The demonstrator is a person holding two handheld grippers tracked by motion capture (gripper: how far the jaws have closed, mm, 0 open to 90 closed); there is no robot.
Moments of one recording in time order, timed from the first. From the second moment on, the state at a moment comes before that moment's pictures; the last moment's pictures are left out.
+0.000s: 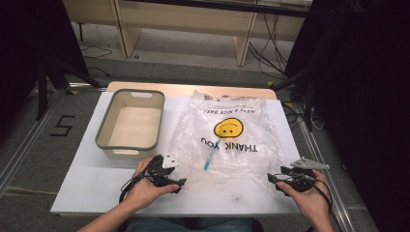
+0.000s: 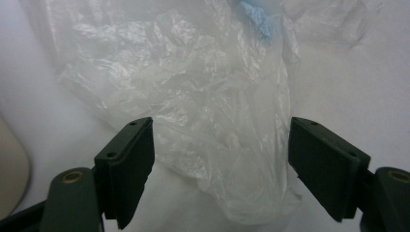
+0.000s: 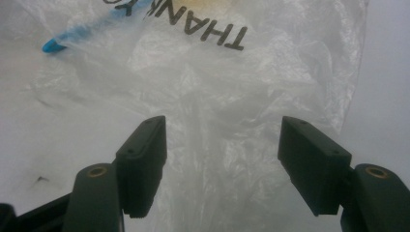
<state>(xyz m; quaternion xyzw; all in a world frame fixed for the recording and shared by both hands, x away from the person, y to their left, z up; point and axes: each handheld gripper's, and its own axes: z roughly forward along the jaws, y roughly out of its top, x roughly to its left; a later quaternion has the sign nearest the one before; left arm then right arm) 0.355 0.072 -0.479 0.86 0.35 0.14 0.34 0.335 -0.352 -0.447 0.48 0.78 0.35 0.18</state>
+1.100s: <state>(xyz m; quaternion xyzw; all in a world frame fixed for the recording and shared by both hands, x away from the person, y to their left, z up) 0.350 0.074 -0.479 0.89 0.35 0.10 0.29 0.329 -0.342 -0.469 0.43 0.85 0.26 0.13</state>
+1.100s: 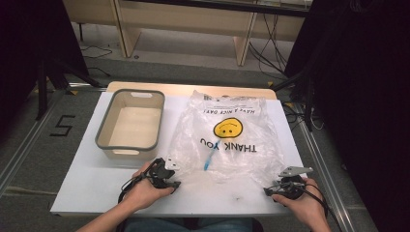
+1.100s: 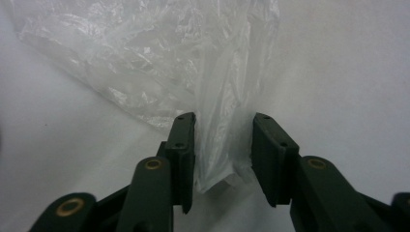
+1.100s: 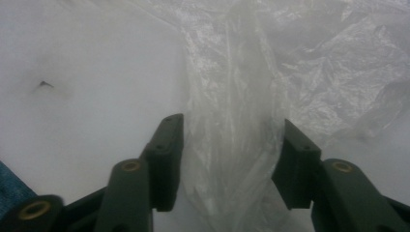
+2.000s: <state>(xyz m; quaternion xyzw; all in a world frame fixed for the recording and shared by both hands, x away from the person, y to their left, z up) 0.352 0.082 -0.466 0.87 0.35 0.11 0.33 0.334 -0.348 -0.467 0.44 0.85 0.27 0.12</state>
